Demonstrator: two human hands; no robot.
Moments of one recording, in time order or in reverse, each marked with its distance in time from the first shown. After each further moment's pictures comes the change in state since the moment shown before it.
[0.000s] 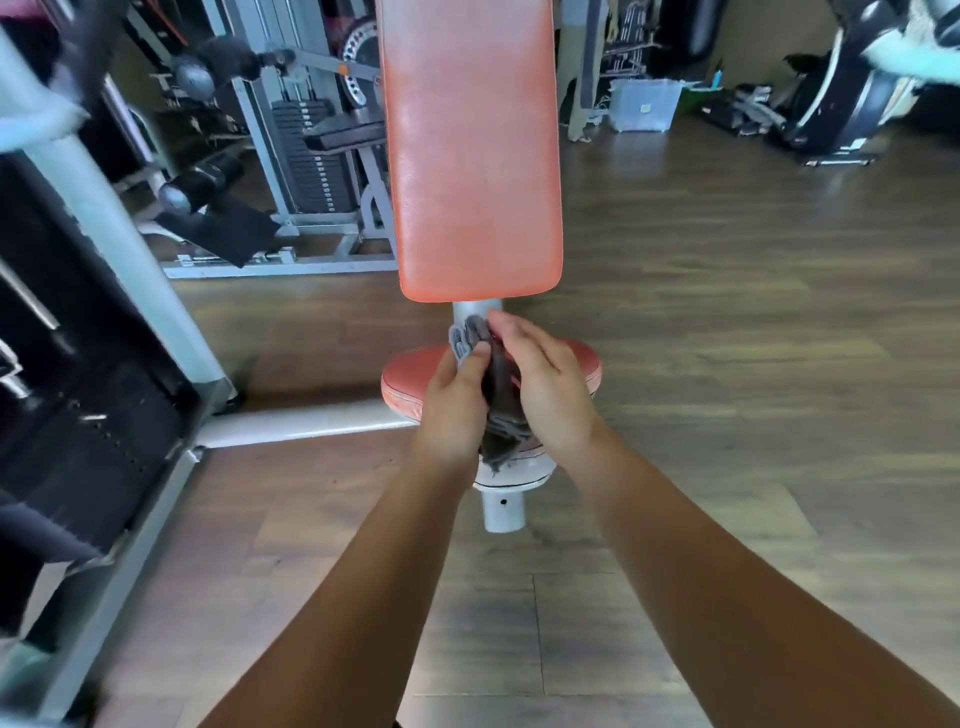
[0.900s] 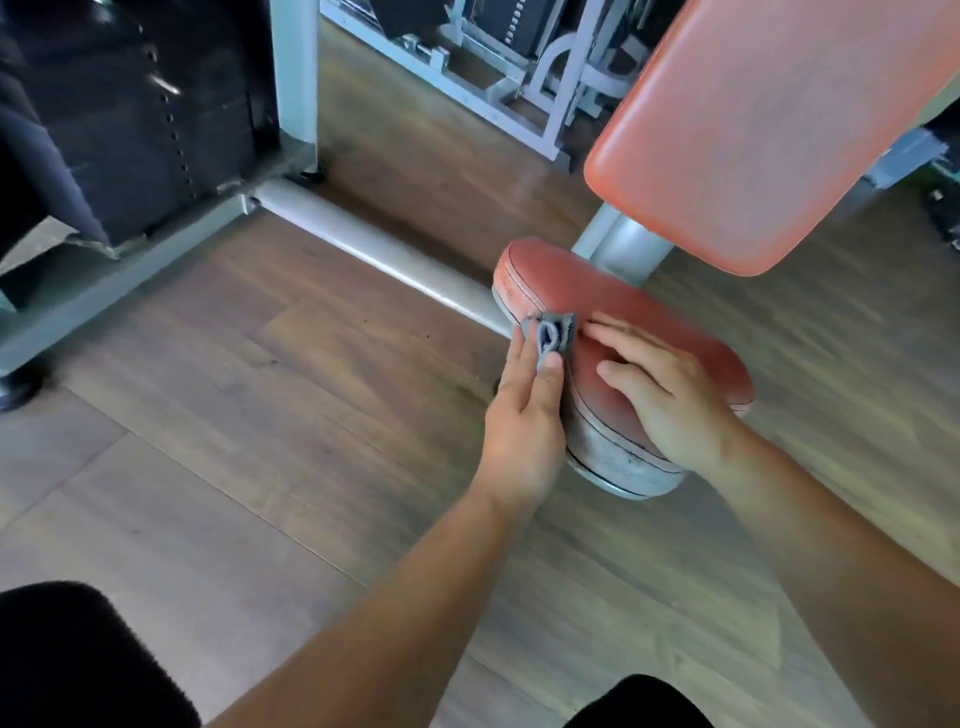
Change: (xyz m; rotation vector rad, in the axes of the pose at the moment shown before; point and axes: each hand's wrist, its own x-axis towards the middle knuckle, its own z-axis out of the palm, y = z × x) left_hand 0.012 -0.126 -0.043 -0.105 0.352 0.036; right_hand 0.070 0.094 -0.008 -0.967 -0.743 -0.201
